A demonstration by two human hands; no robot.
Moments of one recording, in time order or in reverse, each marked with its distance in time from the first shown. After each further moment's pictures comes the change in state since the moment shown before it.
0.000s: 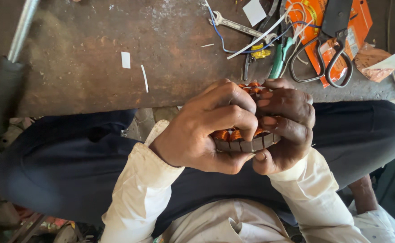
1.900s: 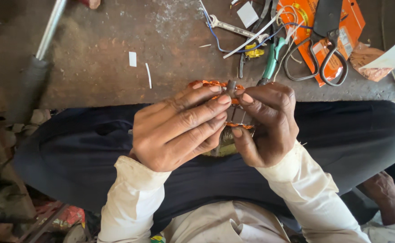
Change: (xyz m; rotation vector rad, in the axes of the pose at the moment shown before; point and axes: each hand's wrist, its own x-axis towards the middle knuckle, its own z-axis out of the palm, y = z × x) left_hand -0.006 0.044 -0.007 0.656 0.172 0.186; right_hand 0.000 -0.030 -0.004 -0.174 -0.104 0.141
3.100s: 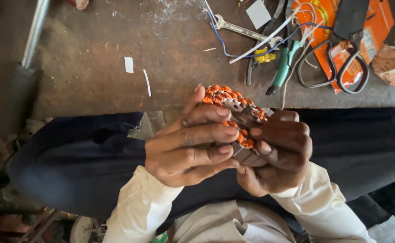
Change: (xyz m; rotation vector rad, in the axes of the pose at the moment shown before) left_hand -0.037 -0.014 0.029 -0.512 0.066 -0.241; right_hand -0.020 0.012 0.006 0.115 0.060 -0.093
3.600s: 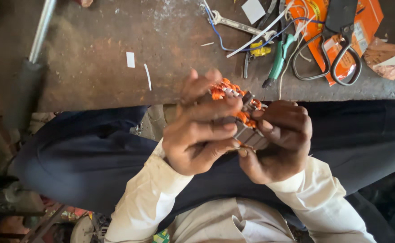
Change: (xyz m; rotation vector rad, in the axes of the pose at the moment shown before) left_hand -0.006 -0.007 0.017 0.052 0.043 -0.022; right_hand 0.000 -0.010 0.004 0.018 0.090 0.144
